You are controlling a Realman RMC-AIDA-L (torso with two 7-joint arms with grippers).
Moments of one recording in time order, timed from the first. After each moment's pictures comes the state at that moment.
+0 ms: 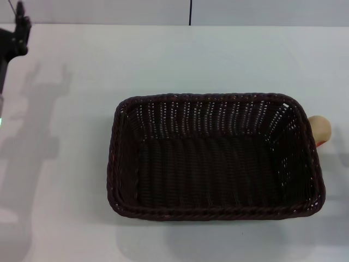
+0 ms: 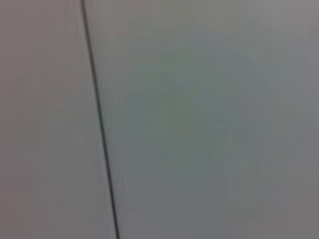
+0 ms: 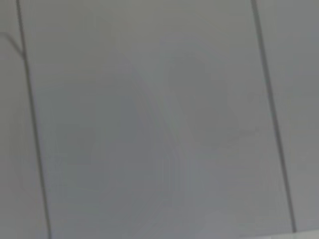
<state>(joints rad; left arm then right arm) -0.34 -2.07 -1.17 -0.44 2.44 1.15 0.22 0.21 2.08 0.27 0.19 -1.80 -1.40 0.20</state>
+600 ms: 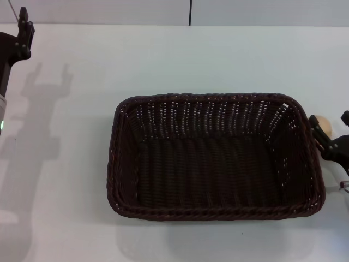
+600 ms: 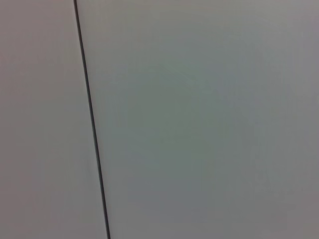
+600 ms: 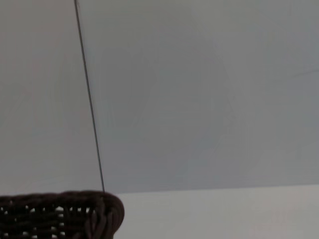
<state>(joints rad) -0.36 -2.07 -1.16 -0.41 2.45 1.15 0.21 0.29 2.08 0.17 0.20 -1.80 -1.23 0.20</state>
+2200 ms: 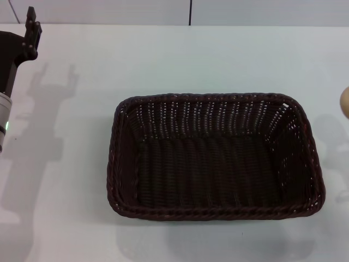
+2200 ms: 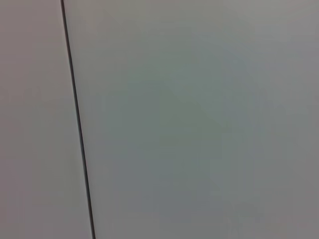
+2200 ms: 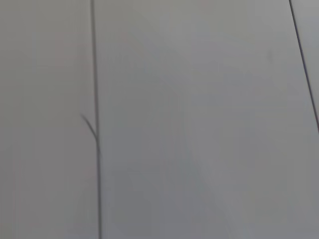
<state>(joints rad) -0.36 -2.07 -1.13 -0.41 2.45 1.16 0.20 0.19 2.08 0.18 0.26 -1.80 -1.66 0.08</state>
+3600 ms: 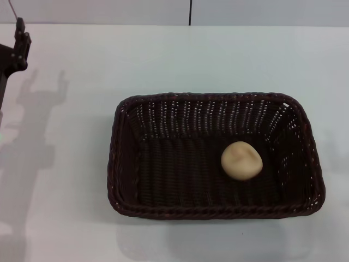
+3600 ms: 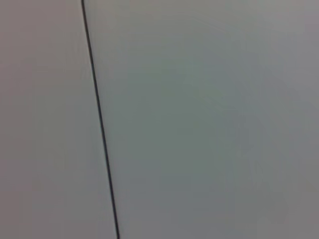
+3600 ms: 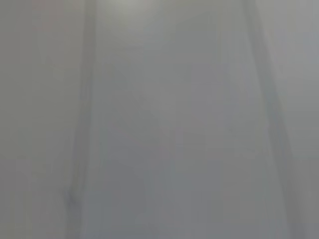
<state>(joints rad) -0.31 -2.07 -1.13 -0.41 2.45 1.17 0.20 0.18 2.08 0.03 0.31 -1.60 -1.88 0.06</state>
